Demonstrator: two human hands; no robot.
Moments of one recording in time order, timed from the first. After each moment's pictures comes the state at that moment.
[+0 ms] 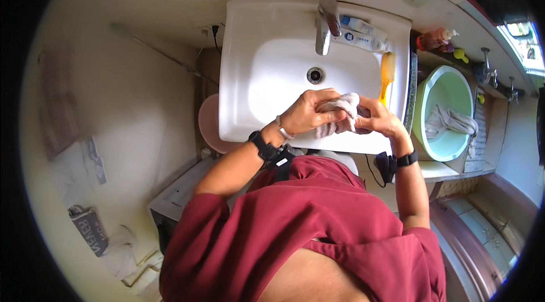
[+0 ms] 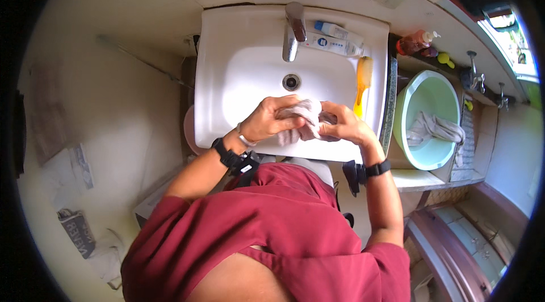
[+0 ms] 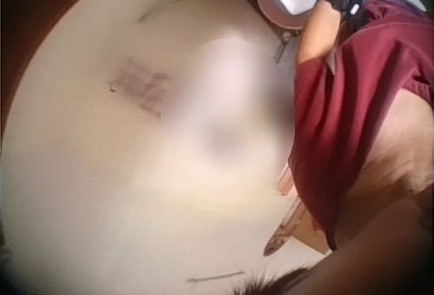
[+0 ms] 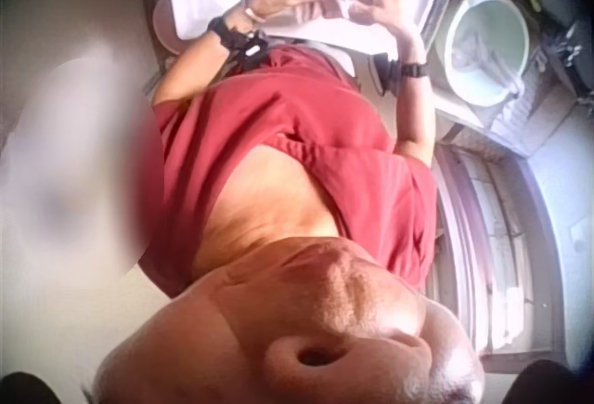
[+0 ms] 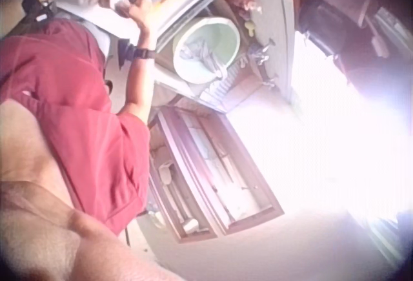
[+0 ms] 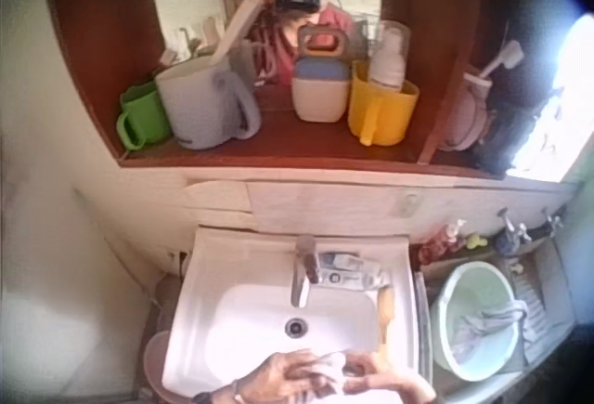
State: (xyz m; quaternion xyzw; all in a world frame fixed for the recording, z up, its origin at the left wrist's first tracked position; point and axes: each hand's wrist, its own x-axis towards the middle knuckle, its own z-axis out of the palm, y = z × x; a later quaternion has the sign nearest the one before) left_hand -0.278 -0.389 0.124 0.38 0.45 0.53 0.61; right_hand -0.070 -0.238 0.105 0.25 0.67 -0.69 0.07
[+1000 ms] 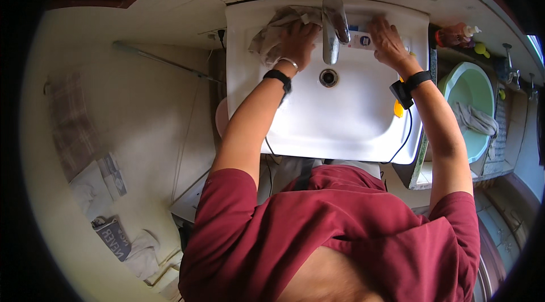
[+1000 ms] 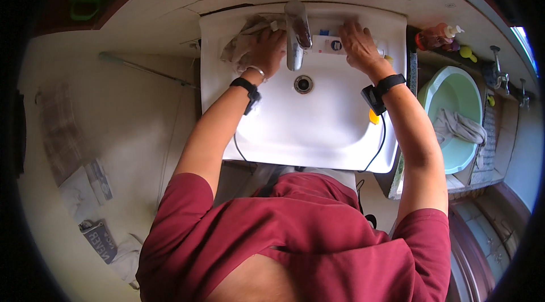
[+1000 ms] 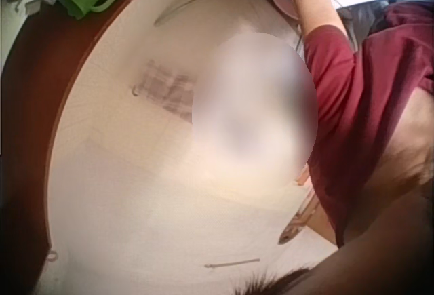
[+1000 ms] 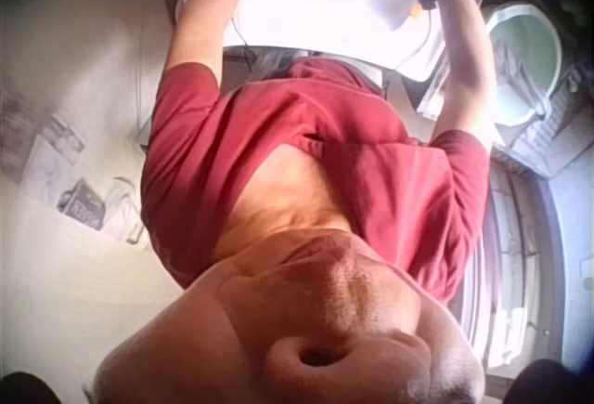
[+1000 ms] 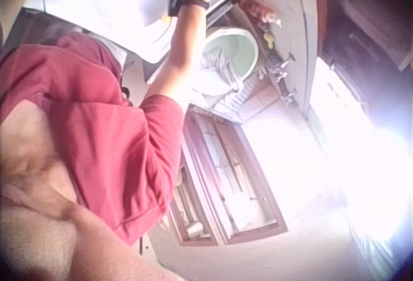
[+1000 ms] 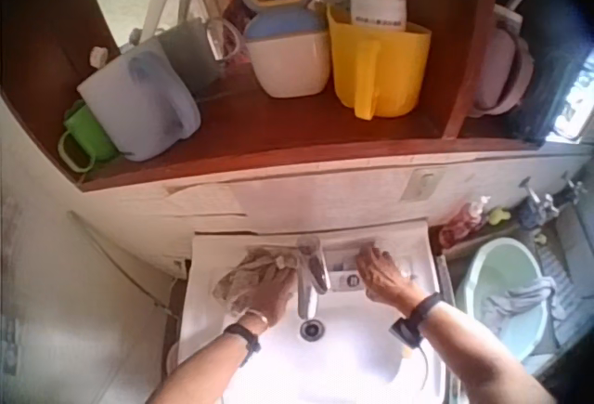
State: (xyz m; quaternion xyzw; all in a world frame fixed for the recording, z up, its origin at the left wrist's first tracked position) left_hand -0.397 -0.279 -0.029 0.62 0.77 0.13 0.00; right_hand -0.164 -0.085 -0.007 0.18 0.98 -0.02 -0.05
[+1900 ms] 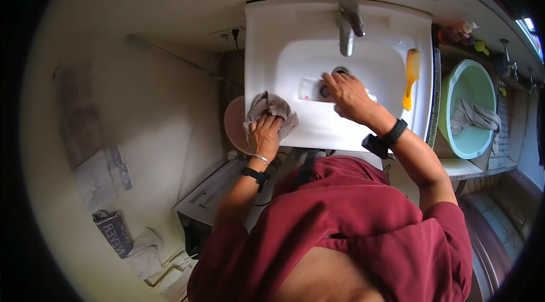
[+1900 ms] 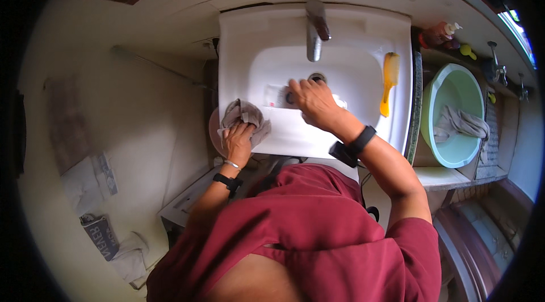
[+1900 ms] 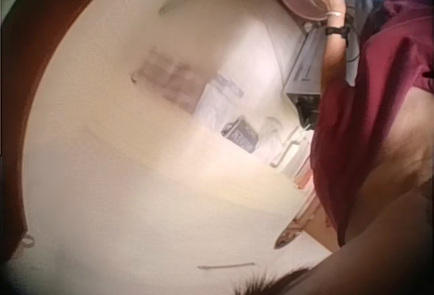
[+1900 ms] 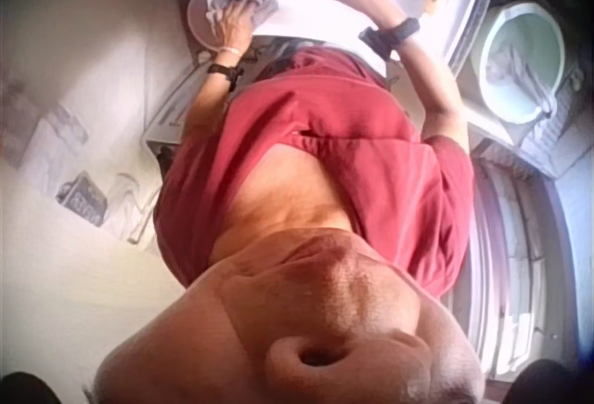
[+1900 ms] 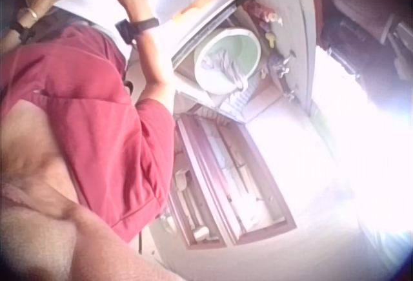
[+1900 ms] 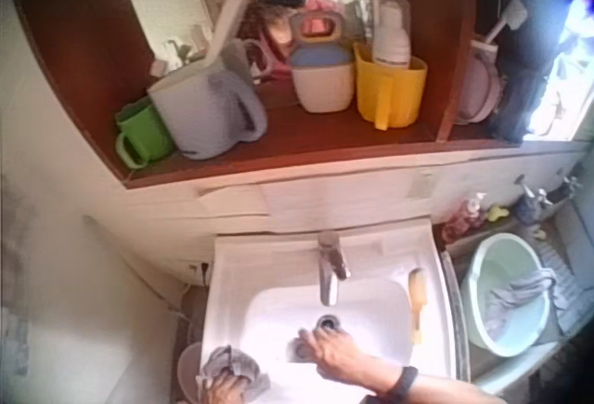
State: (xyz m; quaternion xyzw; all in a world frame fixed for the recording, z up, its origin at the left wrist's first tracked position) left_hand -0.344 -0.563 0.029 0.53 0.84 0.13 0.07; right_hand -0.195 -0.290 0.075 0.10 0.97 -0.22 -0.07
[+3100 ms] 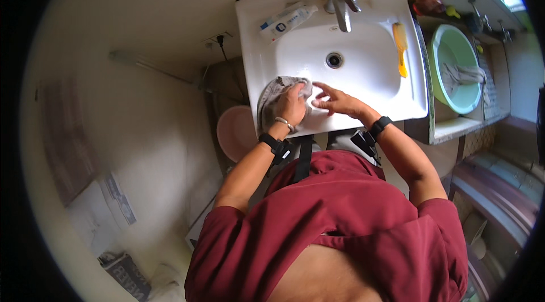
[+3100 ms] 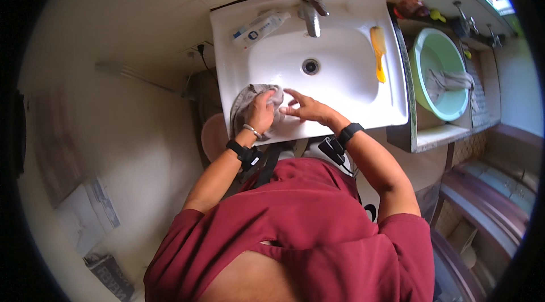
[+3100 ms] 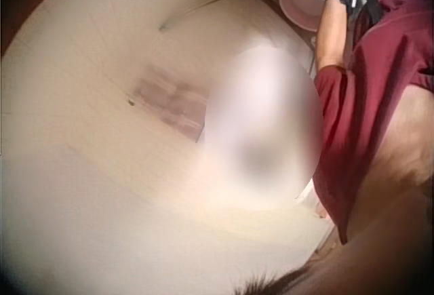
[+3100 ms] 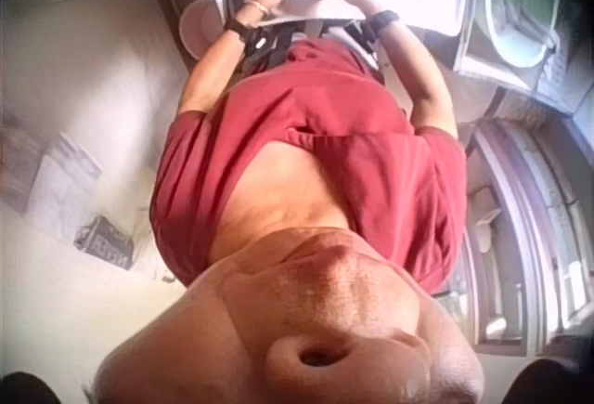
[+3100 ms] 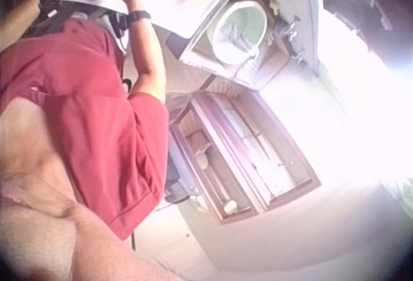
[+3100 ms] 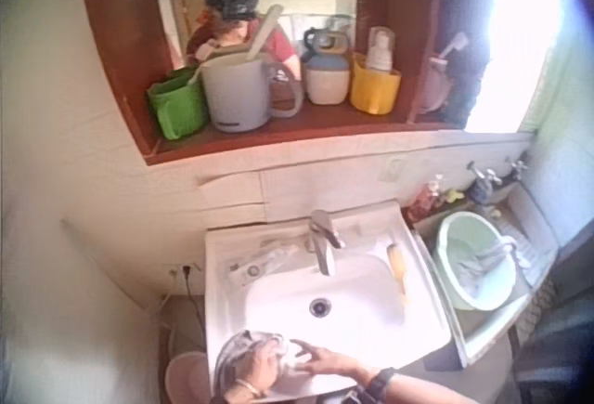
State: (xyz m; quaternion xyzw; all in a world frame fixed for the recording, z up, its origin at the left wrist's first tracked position) left_hand -0.361 -0.503 0.004 0.50 0.76 0.31 0.27; right_hand -0.196 -0.382 0.032 0.33 0.63 -0.70 0.11
